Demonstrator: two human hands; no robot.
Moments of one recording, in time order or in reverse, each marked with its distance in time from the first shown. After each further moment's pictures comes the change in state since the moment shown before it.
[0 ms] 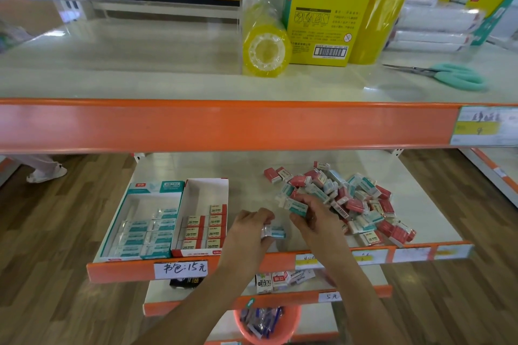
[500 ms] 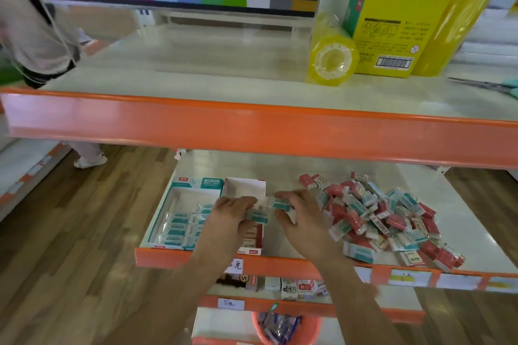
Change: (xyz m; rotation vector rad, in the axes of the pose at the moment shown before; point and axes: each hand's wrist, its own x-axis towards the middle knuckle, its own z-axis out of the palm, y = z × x) left_hand -0.010 -0.063 -0.080 0.093 0.178 0.002; right_hand 0.026 -0.067 0.068 -0.166 -0.160 -0.137
